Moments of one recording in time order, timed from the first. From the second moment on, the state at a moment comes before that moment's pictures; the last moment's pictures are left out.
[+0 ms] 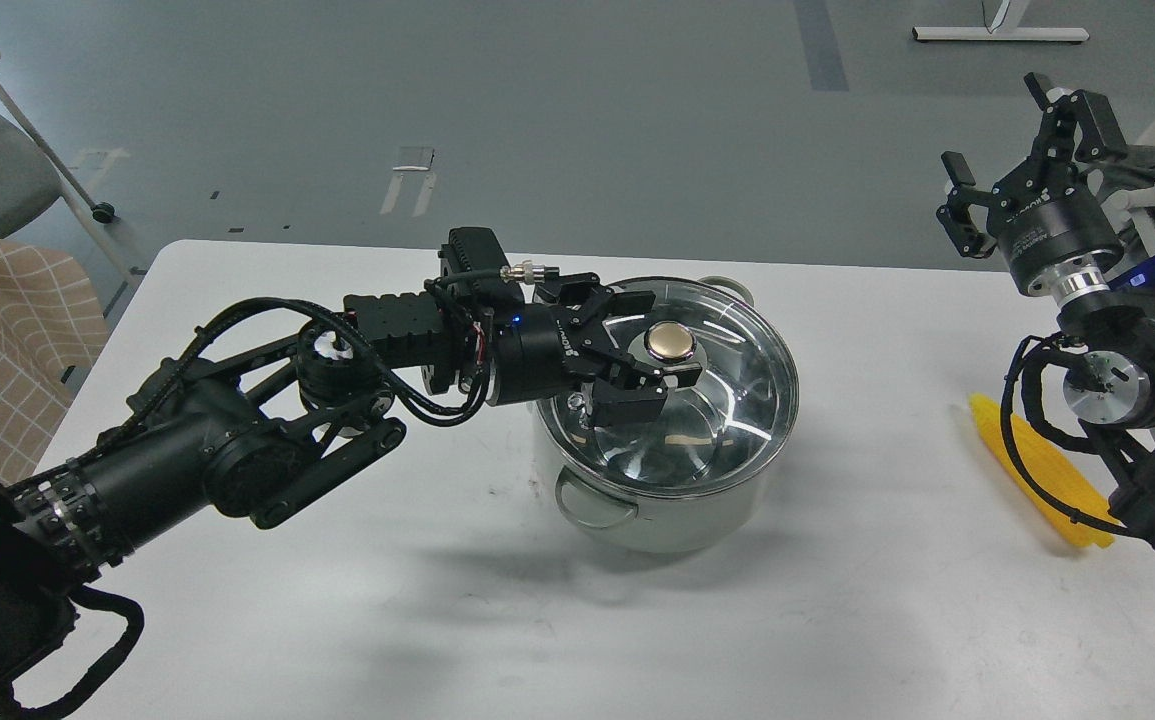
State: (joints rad) left arm -0.76 0.26 -0.62 -1.18 2.18 -0.12 -0.49; right arm 0.80 -0.34 0.75 0.57 -0.23 0.37 0.49
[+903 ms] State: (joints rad) left arm -0.74 0.24 -0.62 -1.16 2.18 -0.08 -0.49; right arm 0.79 -0.34 0.75 0.57 -0.23 0.37 0.49
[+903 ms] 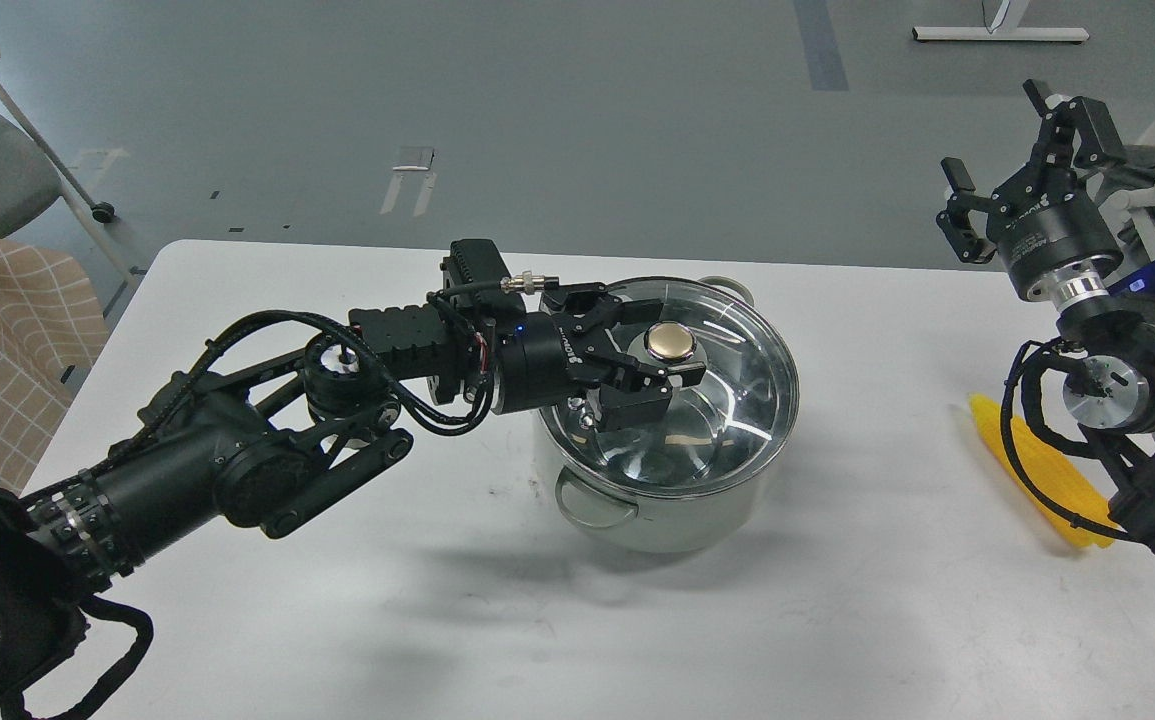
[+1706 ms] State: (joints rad) left arm -0.74 0.24 -0.63 -1.17 2.18 -0.08 -0.49; right arm 0.79 -0.34 0.75 0.57 -0.23 0.36 0.49
